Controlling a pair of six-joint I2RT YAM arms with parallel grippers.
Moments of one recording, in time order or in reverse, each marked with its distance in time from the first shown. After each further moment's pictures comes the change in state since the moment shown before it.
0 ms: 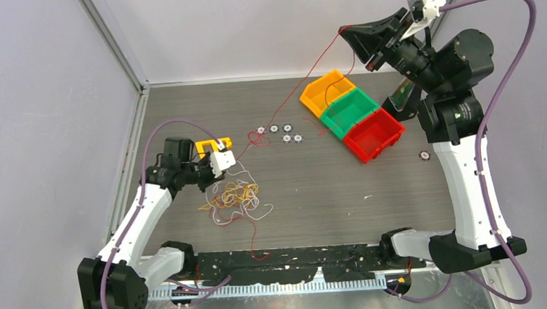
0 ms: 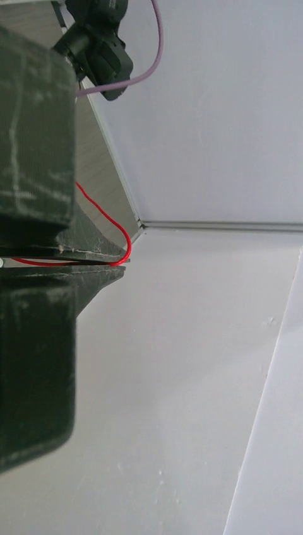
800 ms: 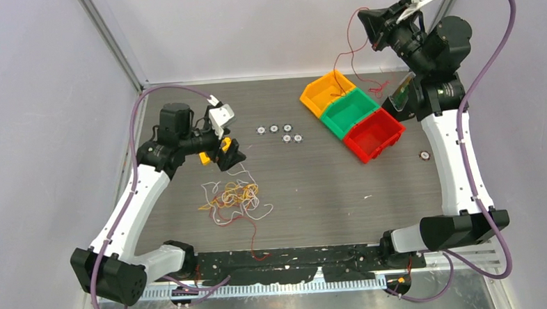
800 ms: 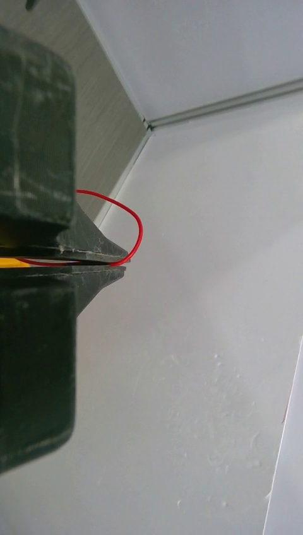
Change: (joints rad) left arm -0.091 0.109 0.351 0.064 0.065 -0.457; right arm -0.143 0.135 -0.032 0.097 0.159 -0.074
